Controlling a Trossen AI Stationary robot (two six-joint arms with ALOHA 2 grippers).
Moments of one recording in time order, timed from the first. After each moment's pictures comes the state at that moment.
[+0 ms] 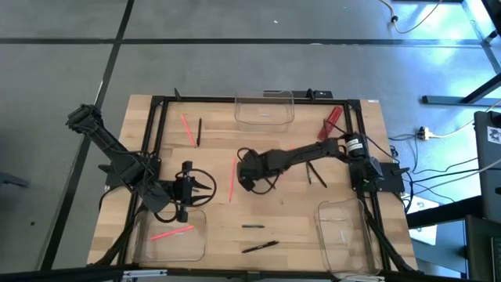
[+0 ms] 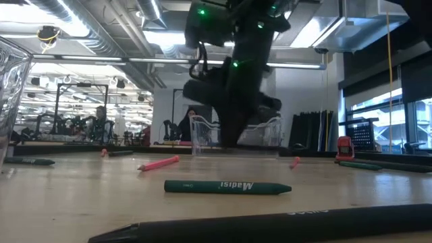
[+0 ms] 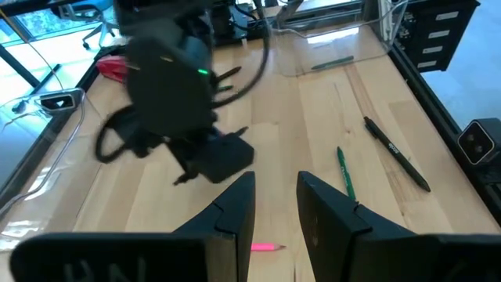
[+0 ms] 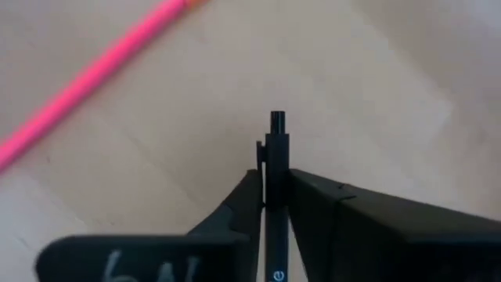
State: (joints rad) left arm -0.71 1.07 0.84 -0.39 -0.71 -0.28; right arm 0.08 2.13 1.62 -0.82 0.32 0.84
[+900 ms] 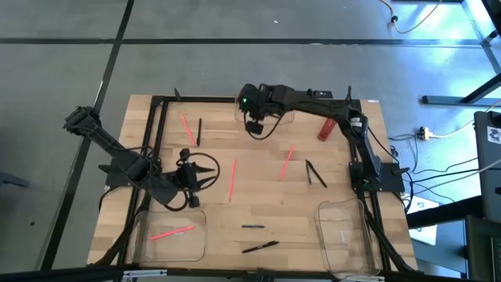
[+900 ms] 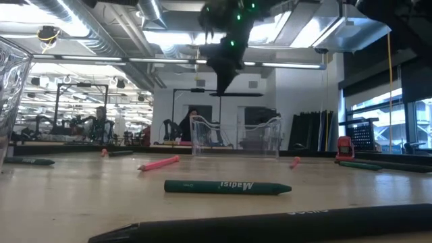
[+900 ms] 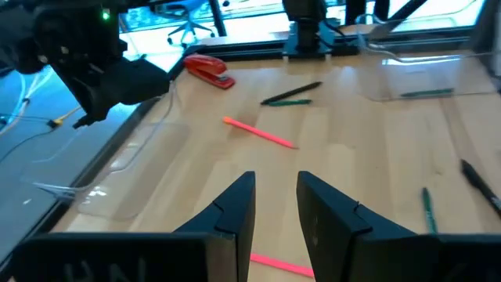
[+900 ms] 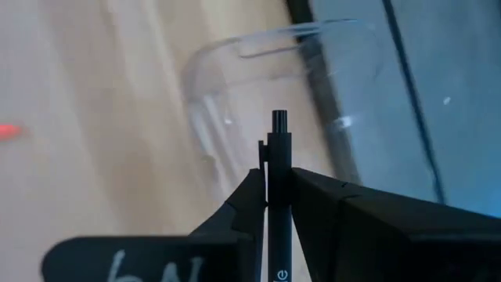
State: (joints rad) left arm -0.61 1.07 0.84 -0.39 -0.89 -0.34; right arm -0.33 2.12 2.05 -1.02 0.31 -0.17
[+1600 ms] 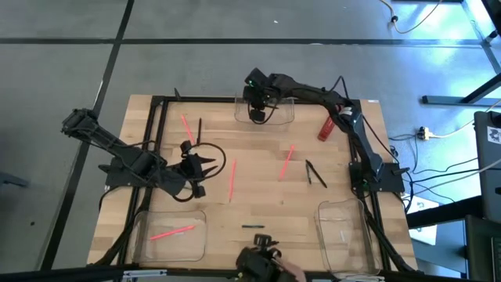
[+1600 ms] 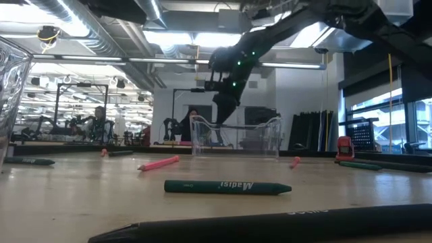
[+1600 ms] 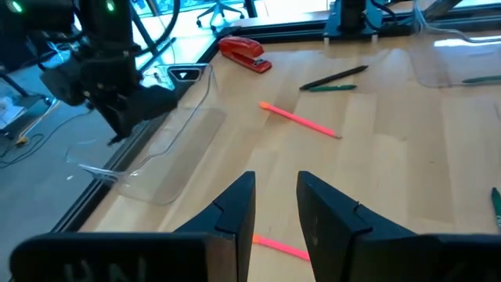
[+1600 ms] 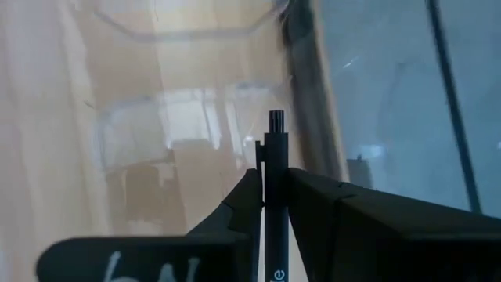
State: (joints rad) left arm -0.50 1.07 0.84 -0.44 -0.87 -0.33; right arm -0.55 2.27 1.99 -0.78 0.03 -0.43
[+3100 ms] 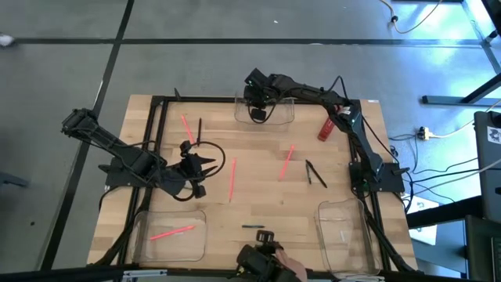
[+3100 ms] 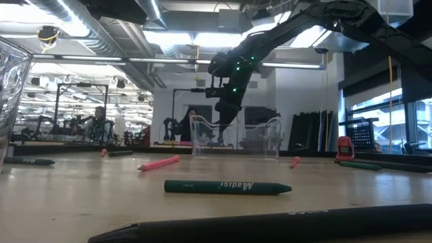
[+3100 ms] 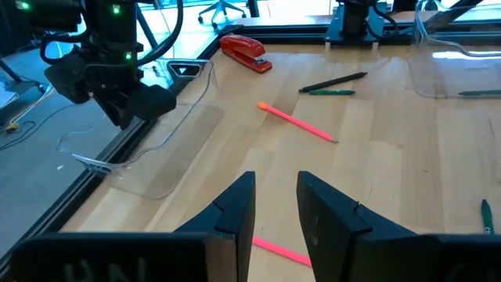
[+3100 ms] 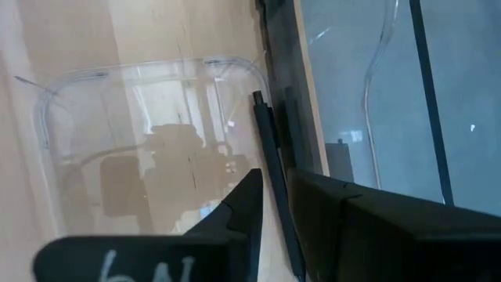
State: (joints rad) left arm -0.50 1.07 0.84 -0.44 -0.87 -0.39; right arm -0.56 2.29 1.99 -0.76 0.12 -0.45
